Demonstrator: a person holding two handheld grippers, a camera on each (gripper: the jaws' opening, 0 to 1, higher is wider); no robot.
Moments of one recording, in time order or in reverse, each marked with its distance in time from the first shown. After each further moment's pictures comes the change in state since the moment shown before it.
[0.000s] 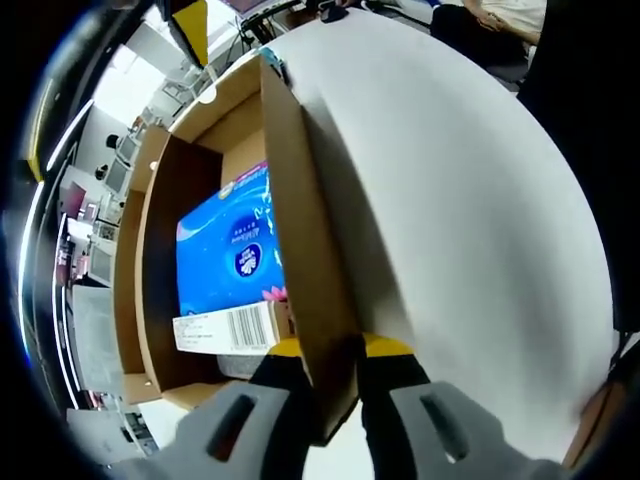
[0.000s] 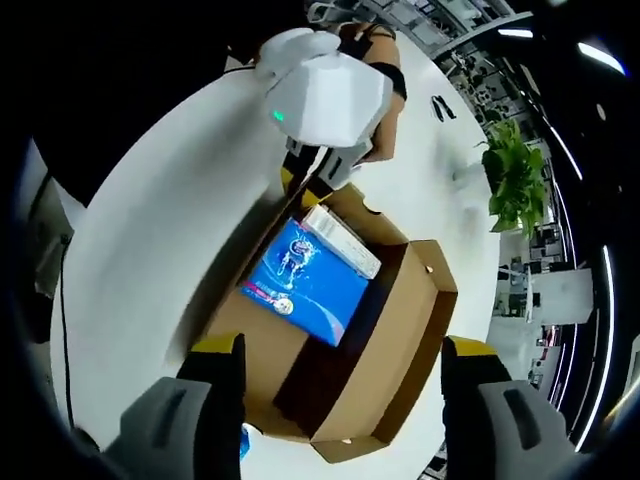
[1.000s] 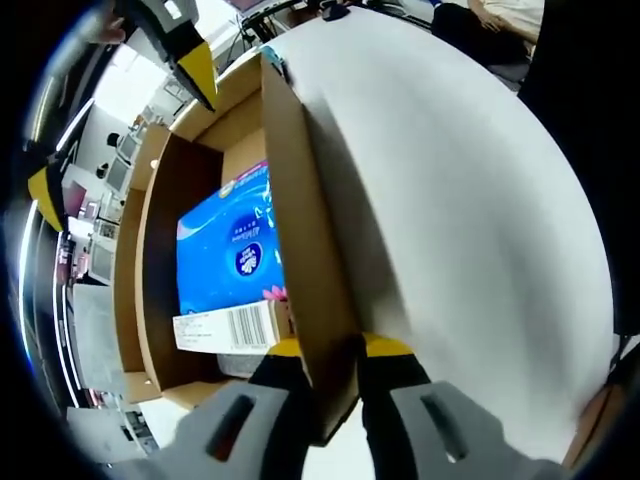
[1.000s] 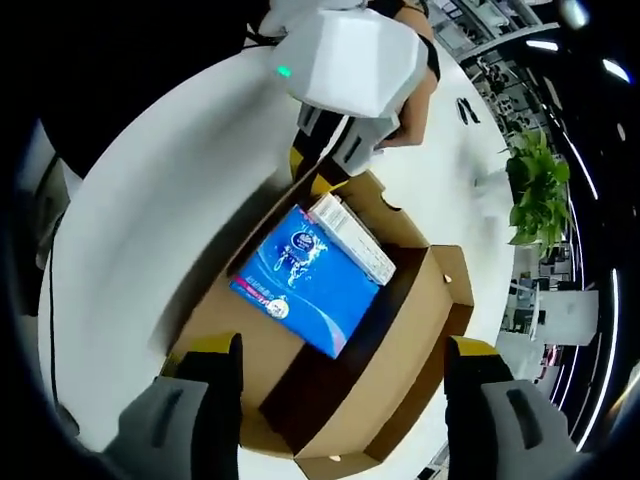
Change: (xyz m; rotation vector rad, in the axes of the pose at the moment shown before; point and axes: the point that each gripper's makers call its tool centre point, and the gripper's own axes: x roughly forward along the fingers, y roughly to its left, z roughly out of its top) left arm 0.000 0.000 0.001 -0.001 0.004 0.005; right arm 0.032 0.000 0.002 -0.063 0.000 0.044
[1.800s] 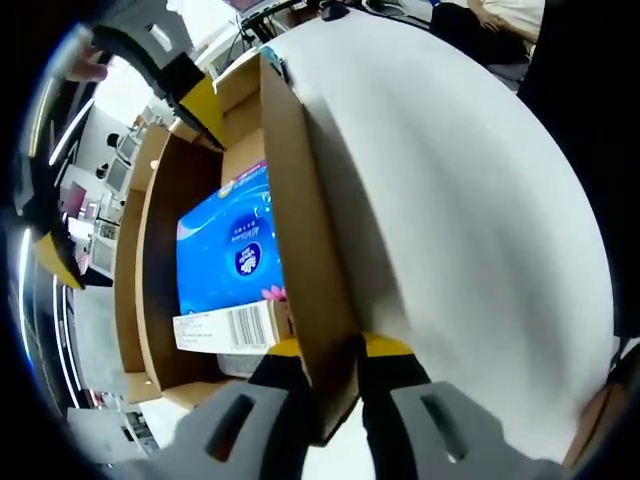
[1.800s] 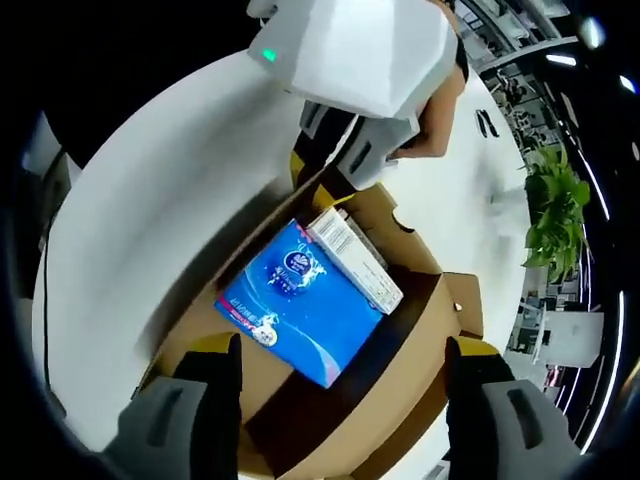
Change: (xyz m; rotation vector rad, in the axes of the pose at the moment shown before) left arm -0.001 -0.001 0.000 0.003 0.000 0.000; right arm 0.029 -0.001 0.019 -0.062 -0.033 0.050
